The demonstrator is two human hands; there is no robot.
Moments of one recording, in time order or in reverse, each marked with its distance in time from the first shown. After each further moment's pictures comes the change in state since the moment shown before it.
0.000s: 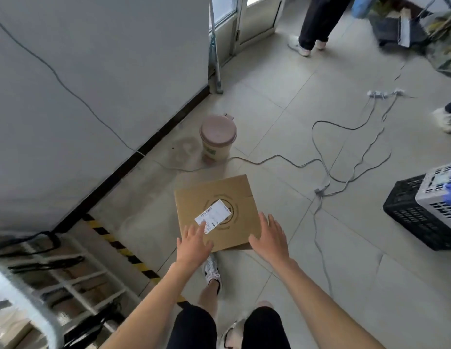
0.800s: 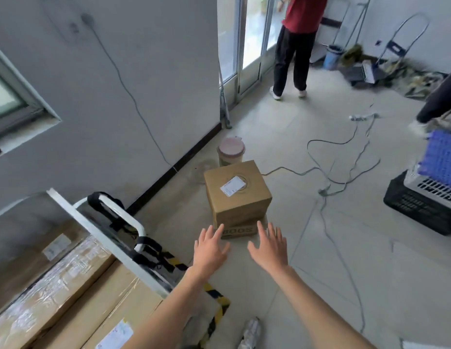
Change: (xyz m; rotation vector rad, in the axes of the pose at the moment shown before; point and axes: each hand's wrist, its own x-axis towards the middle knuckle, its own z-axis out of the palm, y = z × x) left_hand -0.333 -0.092 0.069 0.054 0.236 0.187; right_hand -0.339 0.007 0.127 0.002 0.205 -0.082
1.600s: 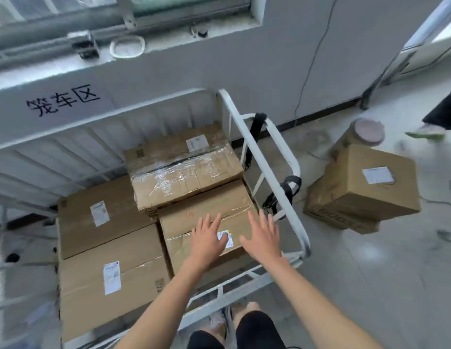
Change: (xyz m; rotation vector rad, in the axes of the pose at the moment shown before) left_hand -0.205 -0.407 -0.020 -0.177 0.133 -0.466; right_hand -0.163 -0.325 0.260 -0.281 -0.284 -0.529
